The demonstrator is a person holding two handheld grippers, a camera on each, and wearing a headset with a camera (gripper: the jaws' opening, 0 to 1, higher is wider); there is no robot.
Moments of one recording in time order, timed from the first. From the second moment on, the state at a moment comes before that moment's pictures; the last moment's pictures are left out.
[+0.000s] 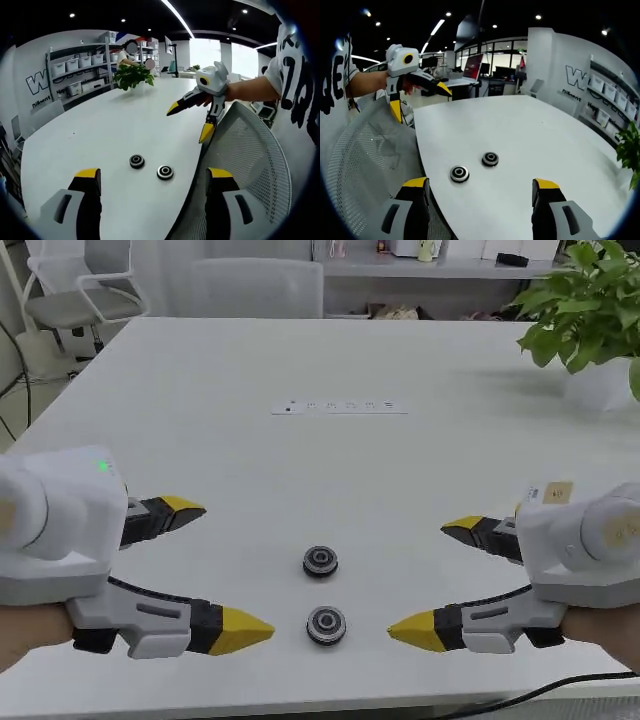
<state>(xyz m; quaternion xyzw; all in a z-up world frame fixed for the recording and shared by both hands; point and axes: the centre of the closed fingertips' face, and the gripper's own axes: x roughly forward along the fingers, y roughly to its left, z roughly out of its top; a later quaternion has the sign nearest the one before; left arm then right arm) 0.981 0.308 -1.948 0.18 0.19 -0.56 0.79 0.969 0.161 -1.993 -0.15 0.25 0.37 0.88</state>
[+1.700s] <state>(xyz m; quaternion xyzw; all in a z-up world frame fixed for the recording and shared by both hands) 0.997 0.266 -2.007 0.21 0.25 -0.62 0.72 0.983 0.194 -2.043 -0.12 0.28 0.46 0.83</state>
